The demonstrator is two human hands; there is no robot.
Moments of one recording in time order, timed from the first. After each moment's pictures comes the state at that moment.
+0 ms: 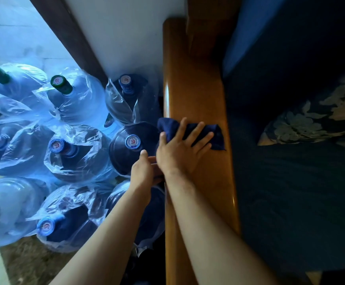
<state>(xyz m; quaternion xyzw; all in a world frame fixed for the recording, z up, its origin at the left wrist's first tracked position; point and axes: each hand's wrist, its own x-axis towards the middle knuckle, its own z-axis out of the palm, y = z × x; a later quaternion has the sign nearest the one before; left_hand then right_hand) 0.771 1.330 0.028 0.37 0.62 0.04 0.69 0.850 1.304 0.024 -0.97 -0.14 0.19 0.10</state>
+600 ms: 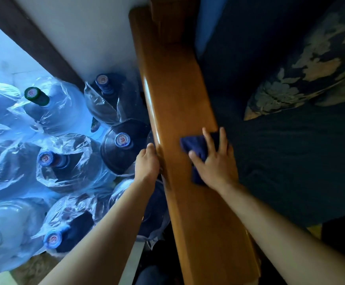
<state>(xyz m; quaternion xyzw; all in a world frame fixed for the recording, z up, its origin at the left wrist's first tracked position) 0.781 1.320 0.028 0.51 0.57 -0.03 0.64 0.869 1.150 0.015 -0.96 -0.17 0.18 0.11</state>
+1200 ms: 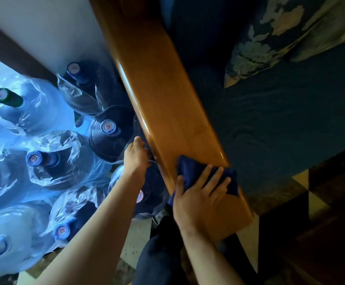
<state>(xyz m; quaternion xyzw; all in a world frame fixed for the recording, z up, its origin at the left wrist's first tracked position) 0.745 1.306 0.027 0.53 0.56 -0.07 0.64 0.680 1.151 0.033 -0.98 0.11 0.13 0.11</state>
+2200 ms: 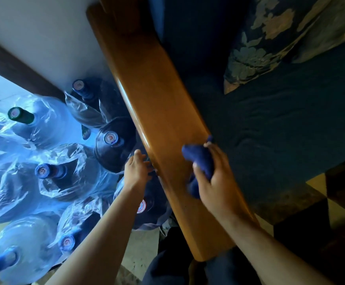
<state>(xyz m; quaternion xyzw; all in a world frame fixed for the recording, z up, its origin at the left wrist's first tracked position) 0.738 1.297 0.023 0.52 0.56 -0.06 0.64 0.758 1.094 0.064 -0.90 -0.07 0.10 0.42</state>
